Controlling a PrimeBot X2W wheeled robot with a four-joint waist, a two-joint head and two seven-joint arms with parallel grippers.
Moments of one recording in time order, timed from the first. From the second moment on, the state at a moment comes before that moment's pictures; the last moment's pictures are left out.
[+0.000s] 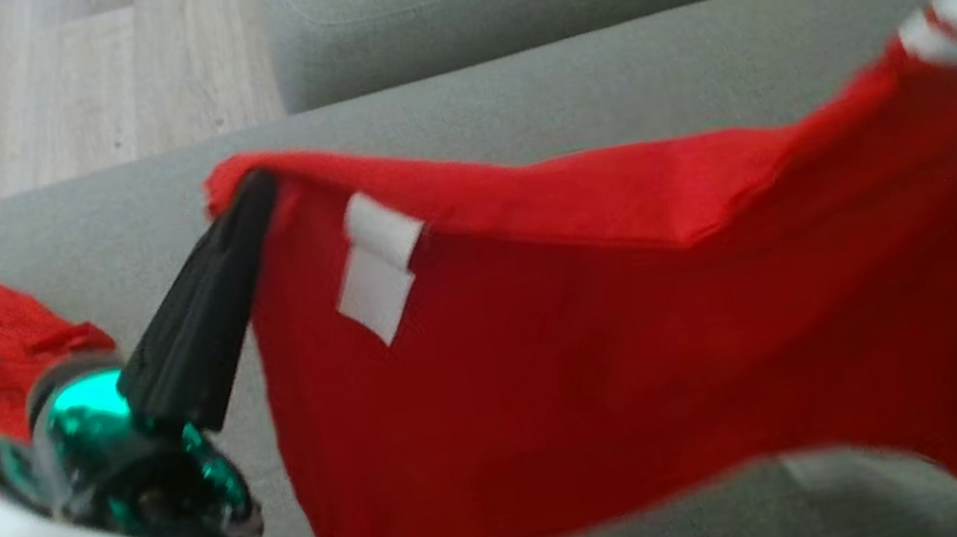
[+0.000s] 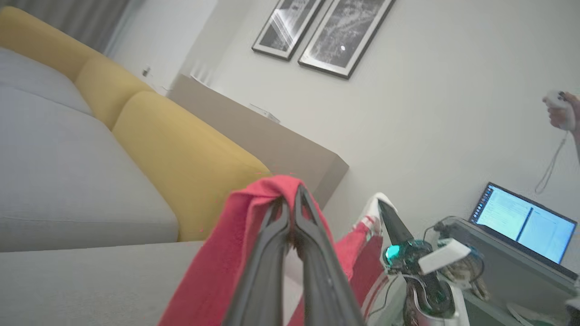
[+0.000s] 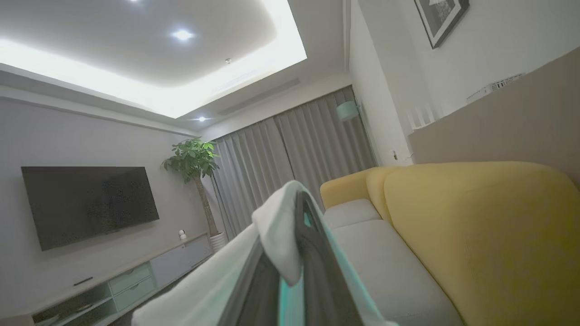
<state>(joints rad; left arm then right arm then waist) -0.08 0.07 -0.10 -0.72 -1.03 0.03 0.51 -0.24 -0.04 -0.30 -0.61 0.65 0.12 0.55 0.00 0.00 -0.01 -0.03</state>
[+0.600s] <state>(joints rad) -0.97 0.12 -0.17 0.10 -0.74 -0.02 0.43 -1.16 -0.07 -0.27 0.15 0.23 0.12 0.41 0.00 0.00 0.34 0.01</state>
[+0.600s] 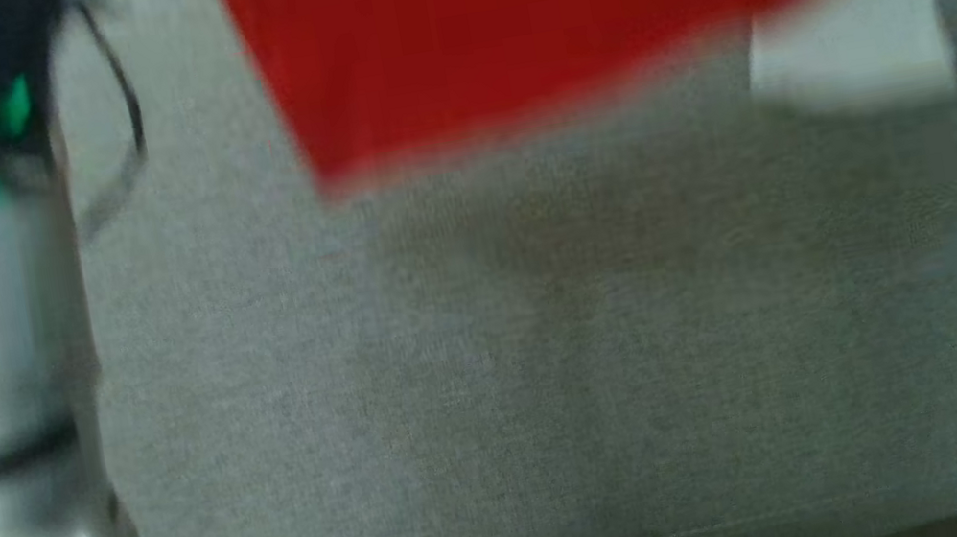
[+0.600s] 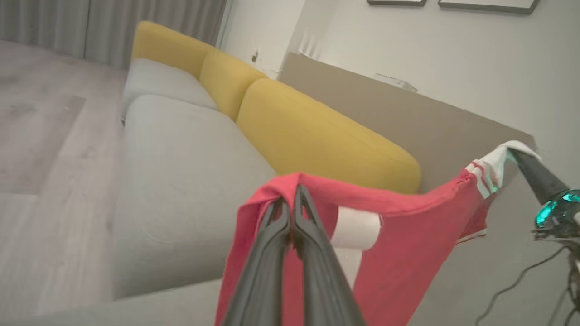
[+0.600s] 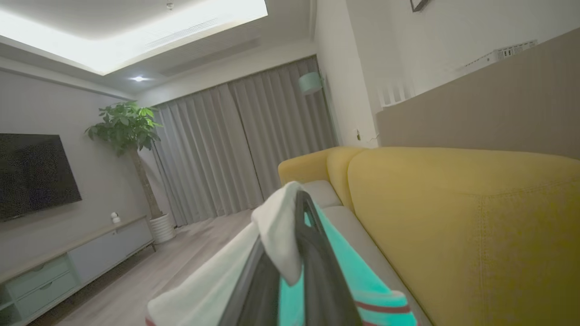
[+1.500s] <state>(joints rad) -0.79 0.13 -0.37 0.69 -0.55 -0.12 -0.15 -0.62 -0.09 -0.03 0.43 0.37 0.12 0.00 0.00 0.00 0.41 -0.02</state>
